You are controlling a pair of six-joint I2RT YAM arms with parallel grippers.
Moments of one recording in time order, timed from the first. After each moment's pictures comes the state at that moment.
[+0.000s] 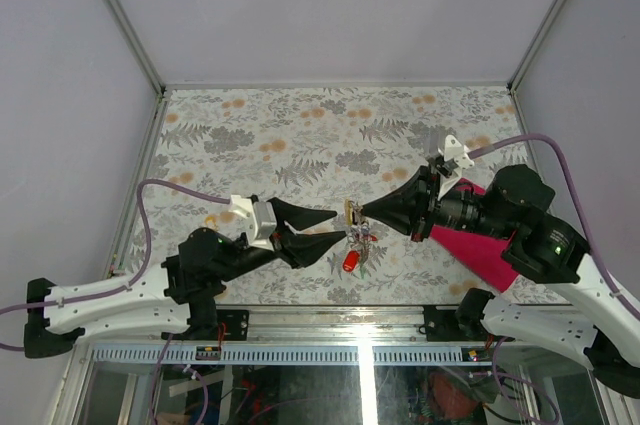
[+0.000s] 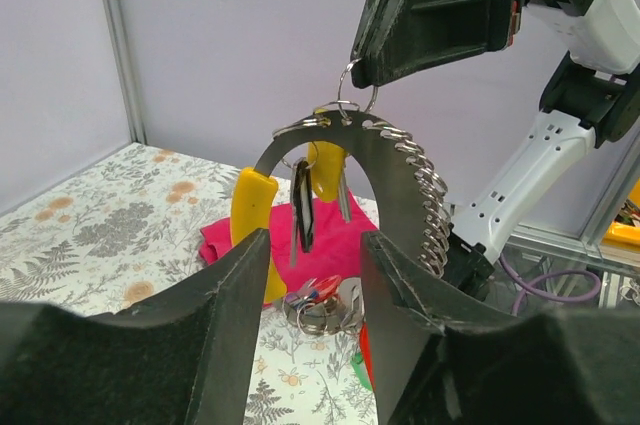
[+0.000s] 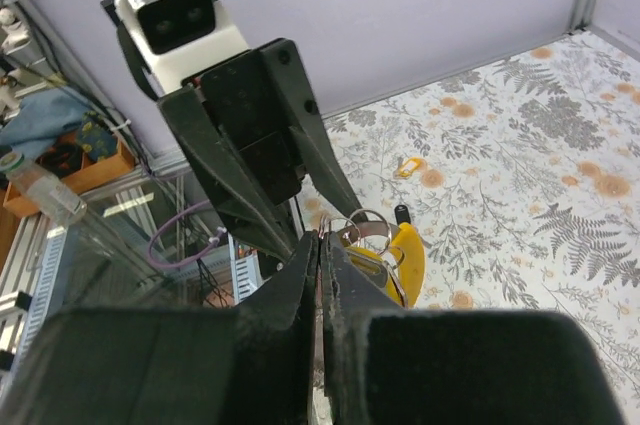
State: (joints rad) left arm -1.27 0.70 0.61 0.43 -0.06 -0.06; right arm 0.93 0.80 1.20 -0.40 -0.39 0.24
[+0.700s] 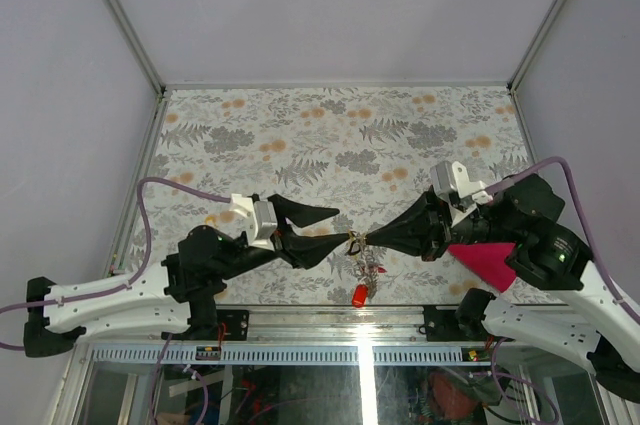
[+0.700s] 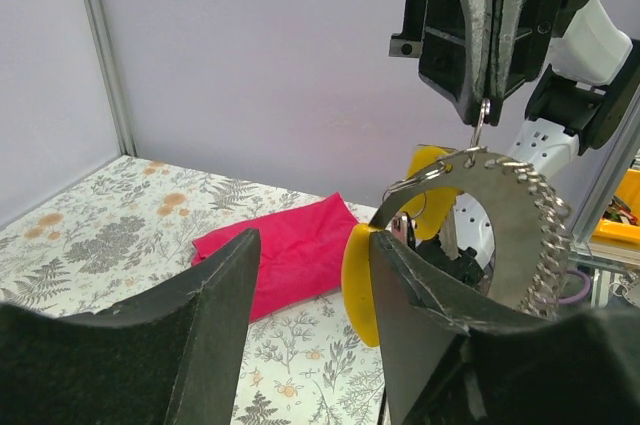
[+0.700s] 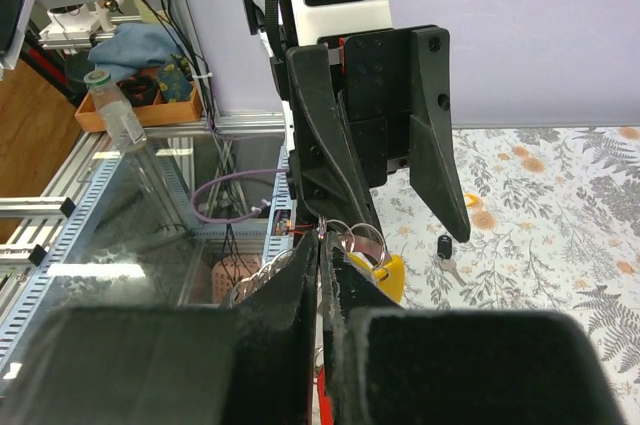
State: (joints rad) left arm -1.27 0.73 0.64 0.42 -0.02 -0.05; right arm 0.93 0.74 1.14 -0.33 -0.67 0.10
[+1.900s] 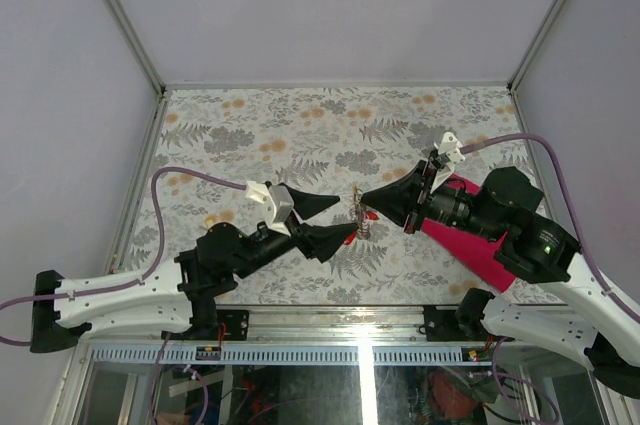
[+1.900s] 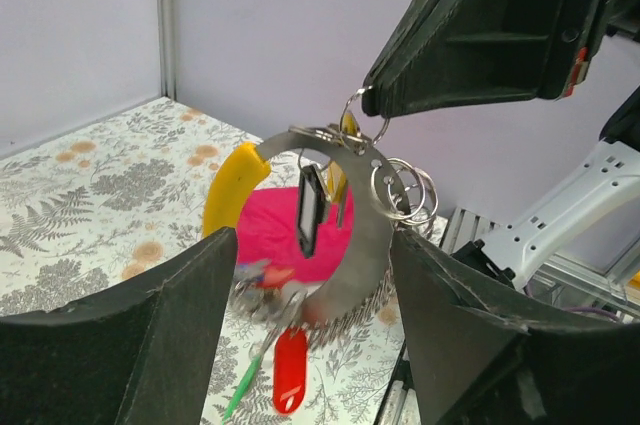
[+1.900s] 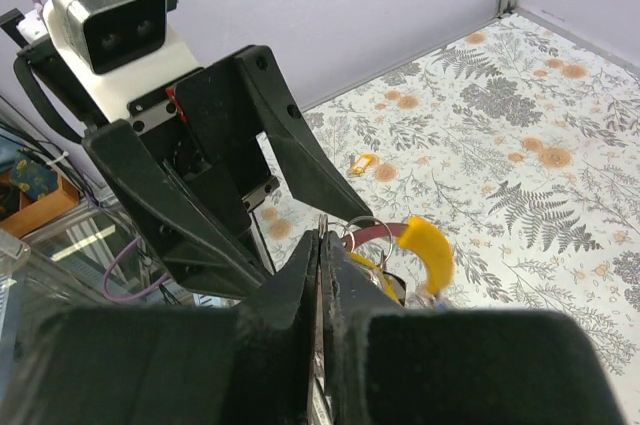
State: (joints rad) left arm -1.27 0.81 0.66 0.42 -0.20 -0.16; right arm 0.93 0.78 1.13 -0.36 -0.26 0.24
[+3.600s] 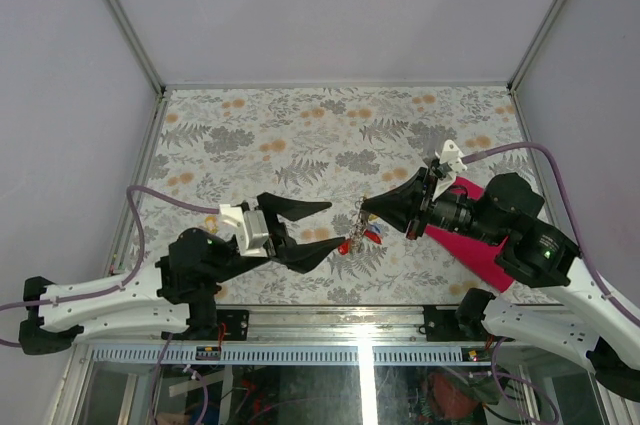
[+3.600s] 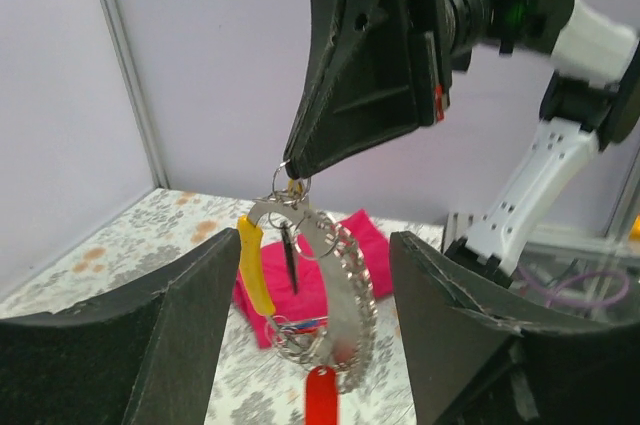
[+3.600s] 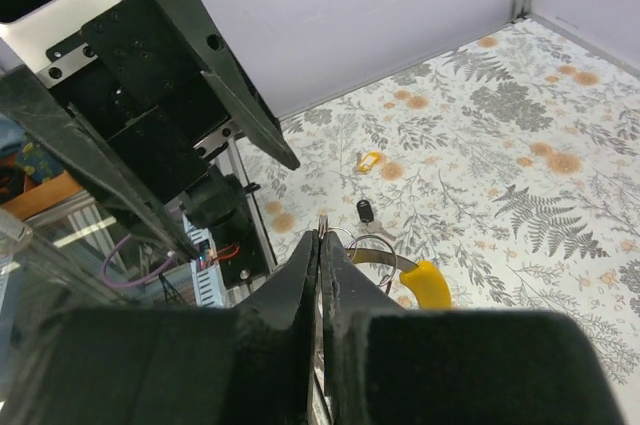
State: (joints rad) left arm -1.31 0.71 0.65 0.45 -0.06 0.03; right arm 0.93 0.75 1.08 -0.33 -0.27 0.23
